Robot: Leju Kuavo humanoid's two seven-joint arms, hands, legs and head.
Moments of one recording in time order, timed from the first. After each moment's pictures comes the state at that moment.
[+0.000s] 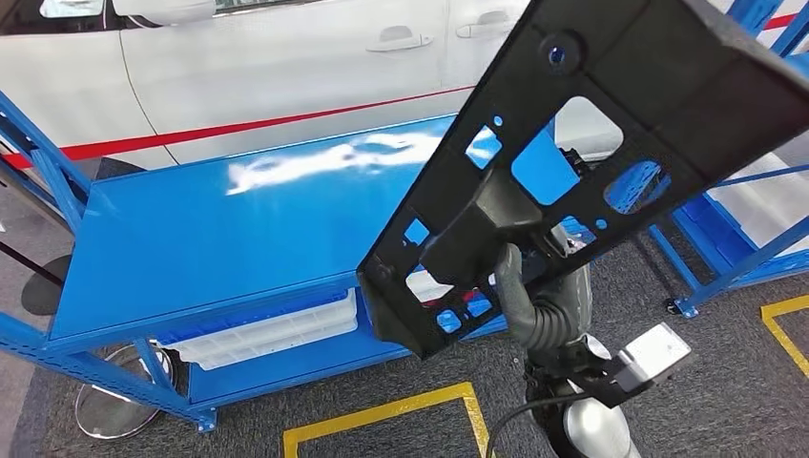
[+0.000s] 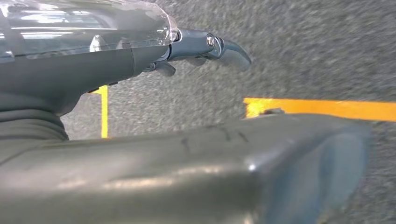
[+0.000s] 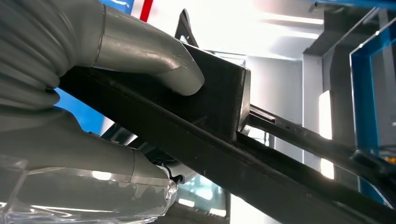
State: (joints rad) left arm 0.03 -0.15 1.45 -0.23 -0.99 0.10 -0.36; right arm -0.08 -0.10 0.40 -1.99 -0.02 -0.18 -0.48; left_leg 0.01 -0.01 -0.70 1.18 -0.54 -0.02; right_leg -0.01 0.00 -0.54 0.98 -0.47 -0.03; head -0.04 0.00
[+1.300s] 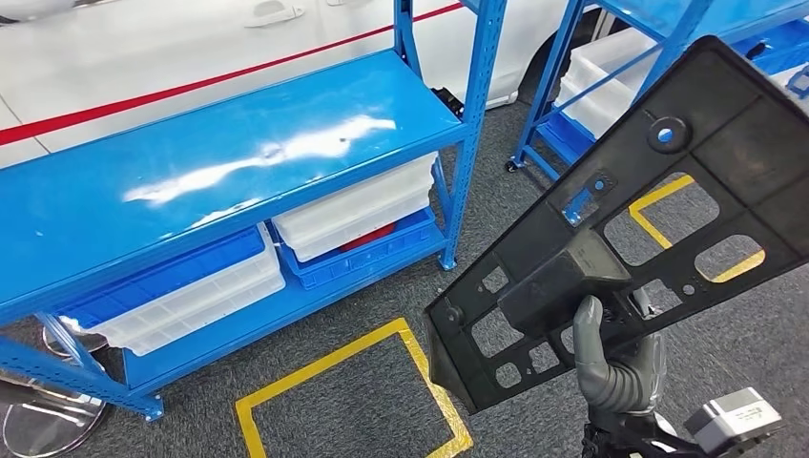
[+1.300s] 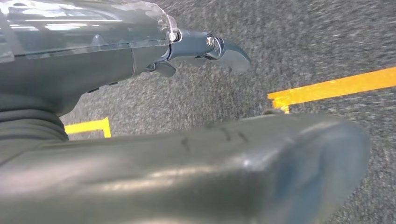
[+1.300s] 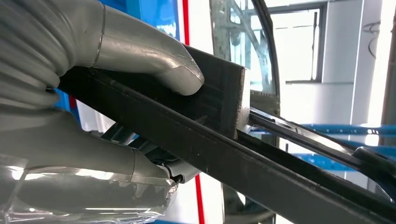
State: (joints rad) left arm 0.00 -0.15 1.48 -0.26 -0.99 0.08 -0.42; right arm 0.28 0.01 0.15 -2.15 -0.02 -0.14 -0.47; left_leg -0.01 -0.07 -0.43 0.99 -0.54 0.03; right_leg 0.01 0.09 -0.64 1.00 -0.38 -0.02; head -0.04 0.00
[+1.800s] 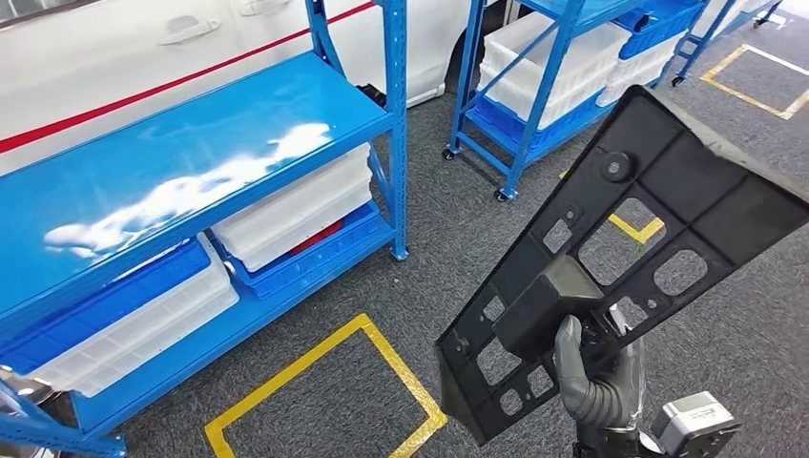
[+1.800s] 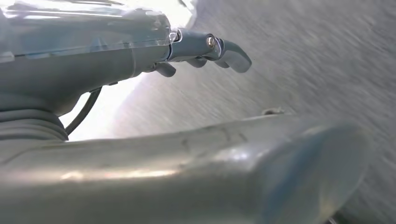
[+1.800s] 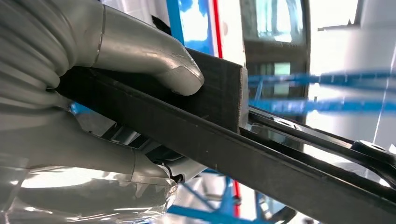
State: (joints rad) left arm 0.00 -0.30 1.49 -0.31 -1.24 0.48 0.03; right arm 0.34 0.00 0.17 -2.08 -0.03 -0.20 -0.48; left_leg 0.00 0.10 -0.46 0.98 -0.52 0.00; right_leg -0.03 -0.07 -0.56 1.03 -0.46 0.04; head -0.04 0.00
